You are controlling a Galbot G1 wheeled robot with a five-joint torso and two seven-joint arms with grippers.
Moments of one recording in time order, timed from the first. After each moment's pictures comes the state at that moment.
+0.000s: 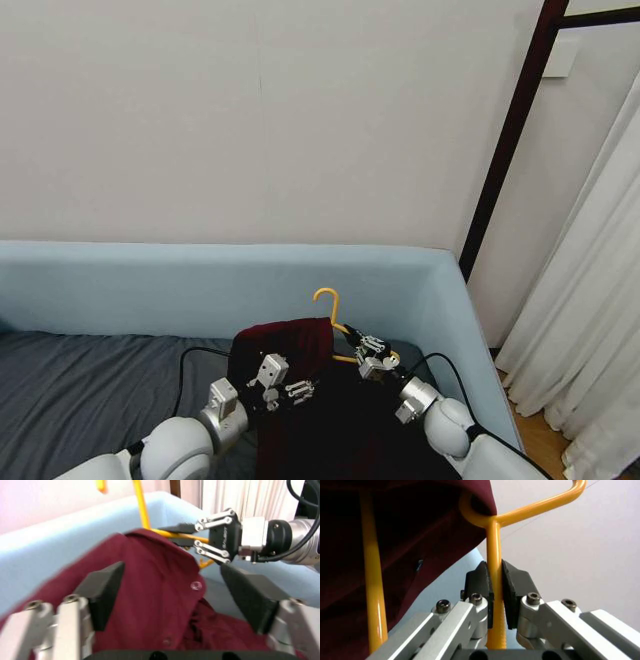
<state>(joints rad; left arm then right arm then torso) 0.84 -0.54 0.24 -1.99 -0.72 -0.02 0.01 -0.79 1.08 -0.08 1.34 -0.54 0.49 0.19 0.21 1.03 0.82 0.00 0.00</state>
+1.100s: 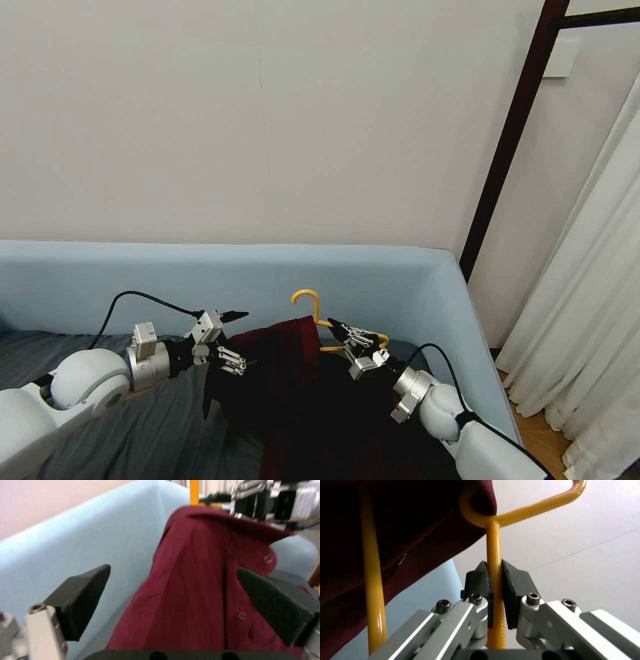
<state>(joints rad) 0.54 -0.42 0.33 -1.70 -0.87 -0.06 0.48 -0.75 1.13 -0.05 1.32 -0.83 0.64 0.28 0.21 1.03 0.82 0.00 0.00</state>
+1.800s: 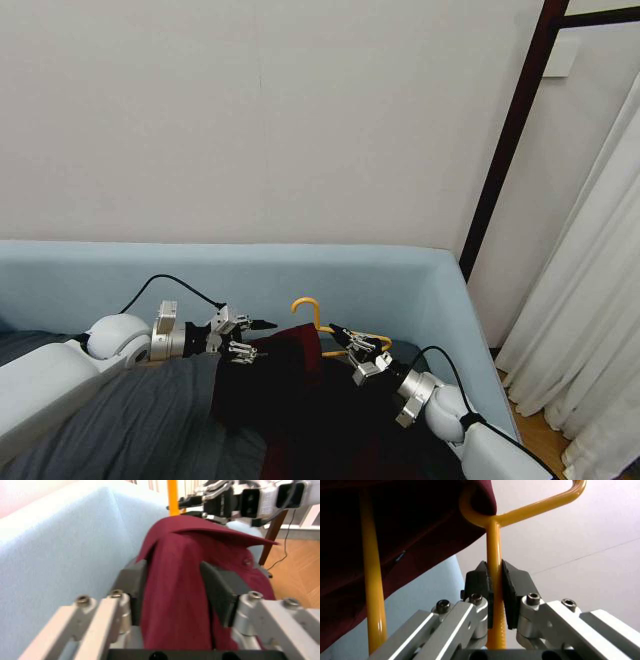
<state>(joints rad) 0.22 -0.53 0.57 -1.46 -0.89 -0.09 0.83 -0.75 1.11 -0.05 1.31 -0.86 0.67 0.28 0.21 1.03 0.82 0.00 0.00</state>
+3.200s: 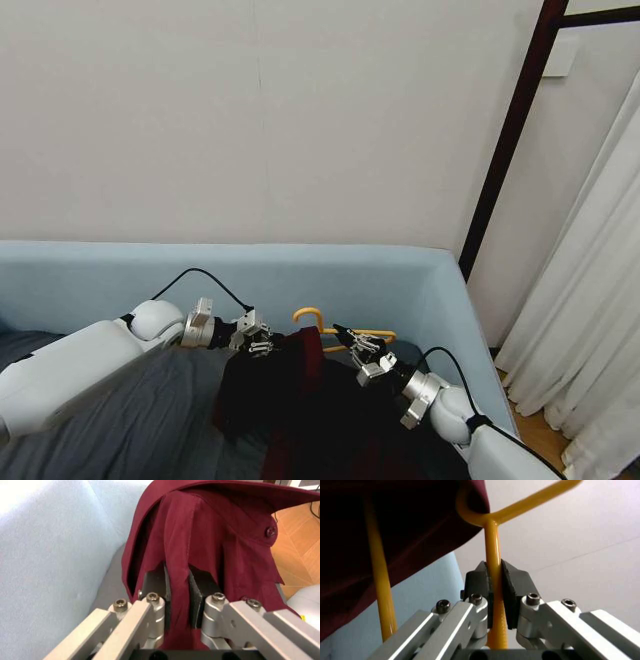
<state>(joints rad) 0.07 -0.66 0.75 -1.31 -0.79 -0.15 0.89 -0.77 1.09 -0.04 1.35 -0.85 0.66 0.28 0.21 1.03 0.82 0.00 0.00</state>
